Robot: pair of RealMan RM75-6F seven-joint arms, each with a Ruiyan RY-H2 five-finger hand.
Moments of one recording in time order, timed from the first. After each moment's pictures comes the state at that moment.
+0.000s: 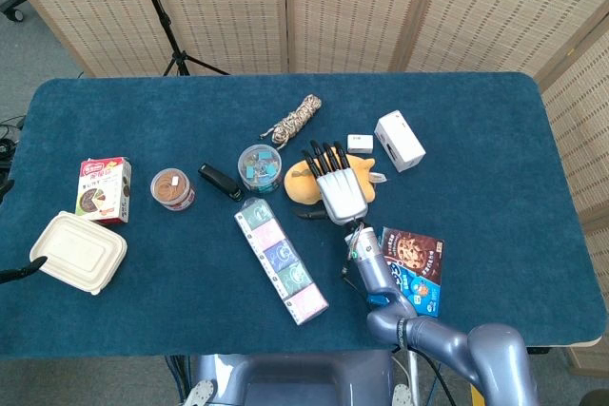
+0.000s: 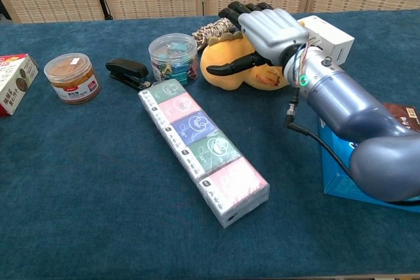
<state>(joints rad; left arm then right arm) -0.12 -0.88 -0.11 -1.83 1.40 1.44 -0.14 0.88 -2.05 0.36 -0.82 -1.30 1.10 -0.36</state>
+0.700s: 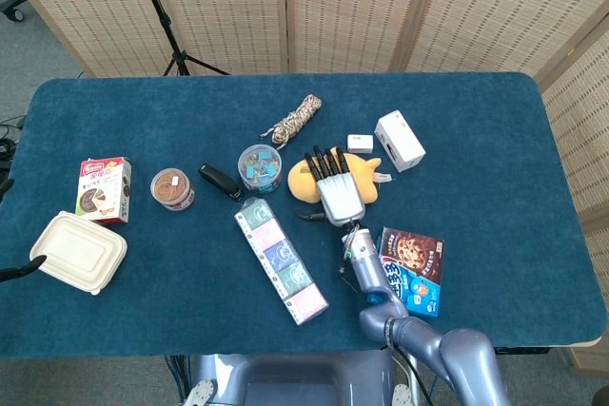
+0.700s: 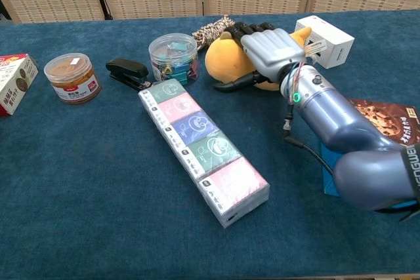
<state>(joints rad) -0.13 -0.88 -0.11 -1.83 1.38 1.43 -0.13 0.91 -2.17 0.35 -0.58 -1.27 1.06 -0.32</state>
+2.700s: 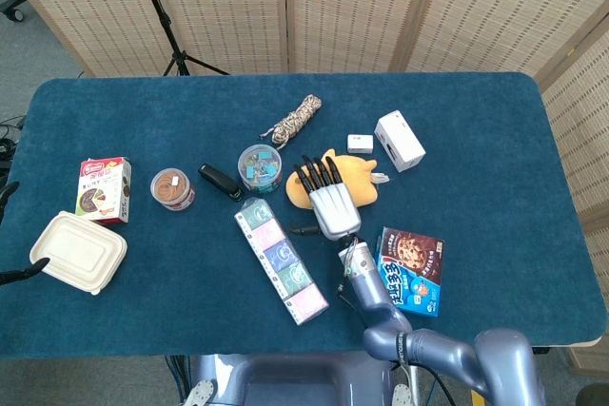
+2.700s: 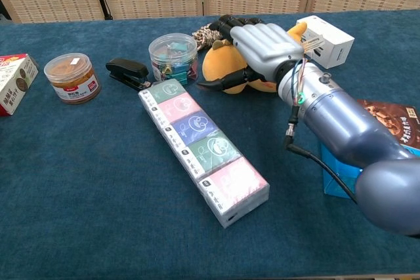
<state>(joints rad) -0.12 -0.89 -0.11 -1.84 1.39 1.43 -0.12 0.83 -2.04 0.32 -0.99 -1.27 1.14 -0.41</state>
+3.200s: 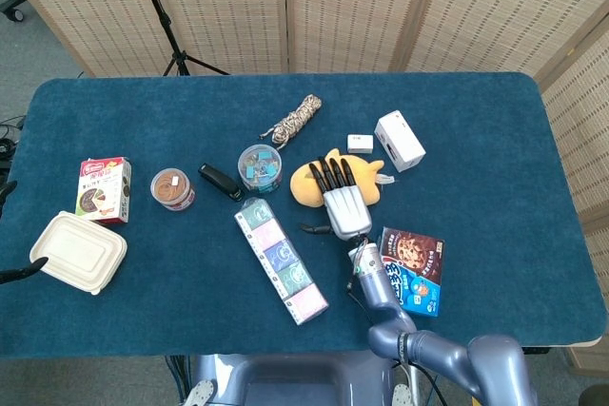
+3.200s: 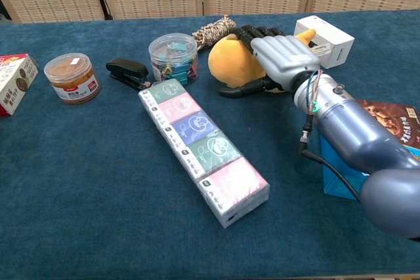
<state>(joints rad) -0.13 -0.88 -0.11 -1.83 1.38 1.42 -0.12 0.80 -2.07 0.31 -0.87 -1.25 1.14 -0.34</state>
